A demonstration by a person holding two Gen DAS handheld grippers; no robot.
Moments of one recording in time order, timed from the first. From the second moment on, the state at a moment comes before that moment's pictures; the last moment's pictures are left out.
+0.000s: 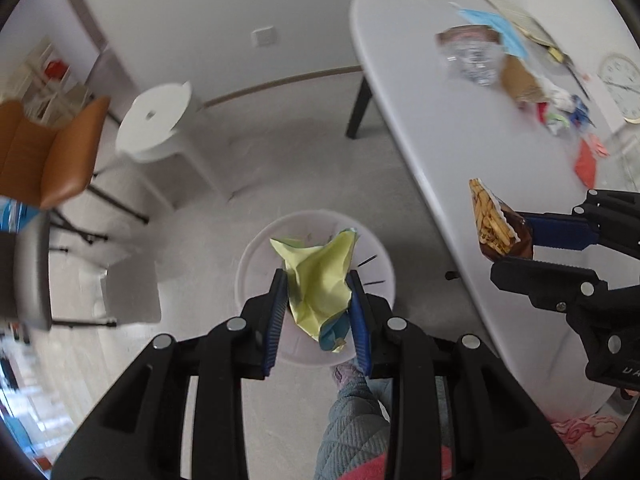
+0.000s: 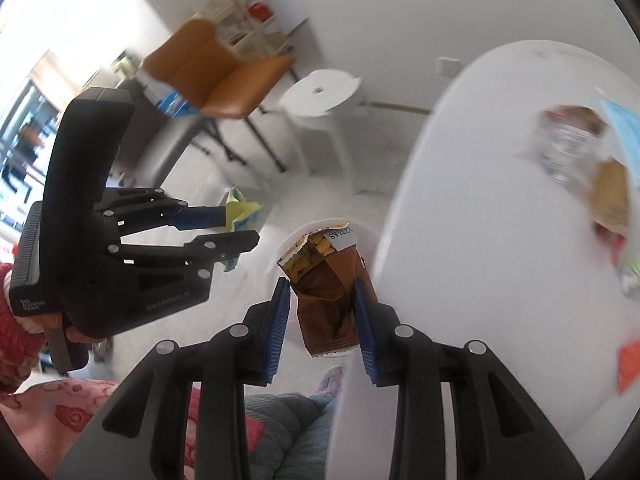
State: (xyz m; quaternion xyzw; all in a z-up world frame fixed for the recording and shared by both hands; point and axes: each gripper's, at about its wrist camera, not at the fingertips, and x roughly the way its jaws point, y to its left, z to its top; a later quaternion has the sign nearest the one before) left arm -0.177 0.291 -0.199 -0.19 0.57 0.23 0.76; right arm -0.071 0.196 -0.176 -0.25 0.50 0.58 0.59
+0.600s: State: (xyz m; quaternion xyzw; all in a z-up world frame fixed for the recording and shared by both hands) left arm -0.207 0.323 -0.228 -0.25 0.56 0.27 0.74; right arm -0.099 0.253 -0.200 -0.31 0.50 0.59 0.55
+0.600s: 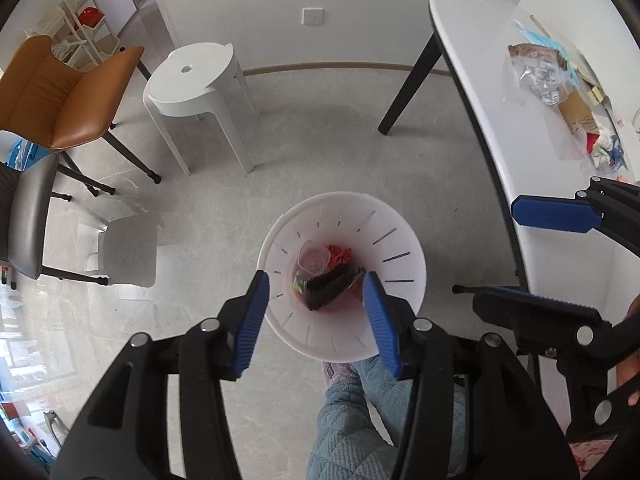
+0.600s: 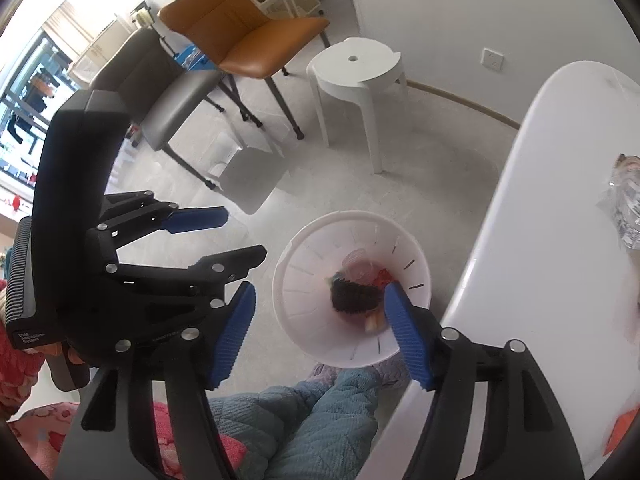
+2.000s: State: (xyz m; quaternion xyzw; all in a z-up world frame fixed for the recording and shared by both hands) left arm 0.102 0.262 -0.165 -0.14 0.52 0.12 0.83; right arm 0.158 -0.024 -0.139 -0.07 0.52 0.32 0.79
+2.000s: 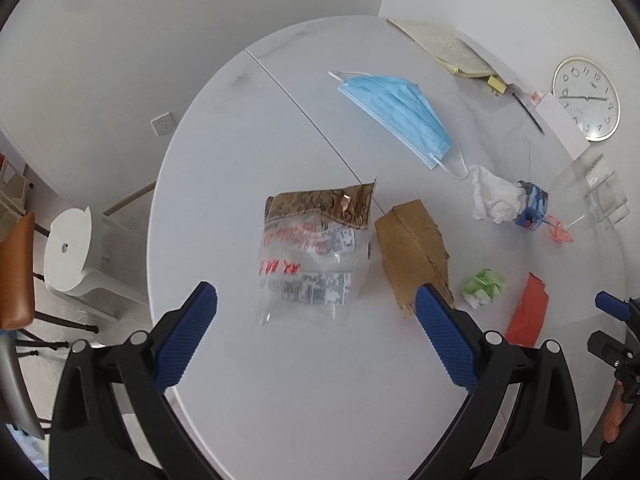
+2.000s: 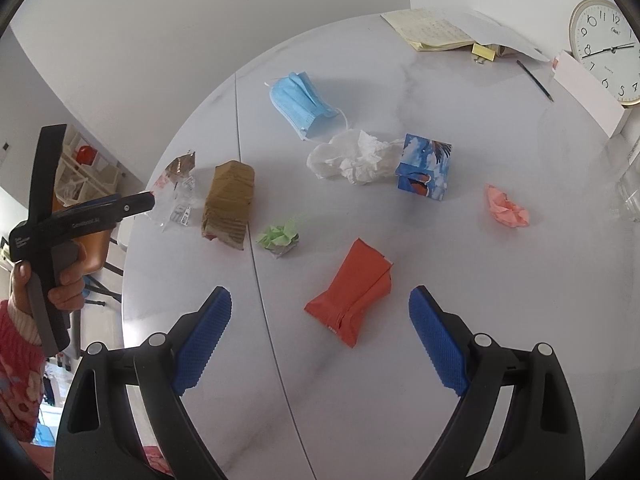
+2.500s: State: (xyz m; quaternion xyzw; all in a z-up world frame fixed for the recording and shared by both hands) left arm 0.164 0.272 -0.213 -0.13 0.55 0.10 0.82; right arm 0.191 -0.011 -0.167 -0.06 0.54 0.32 0.78
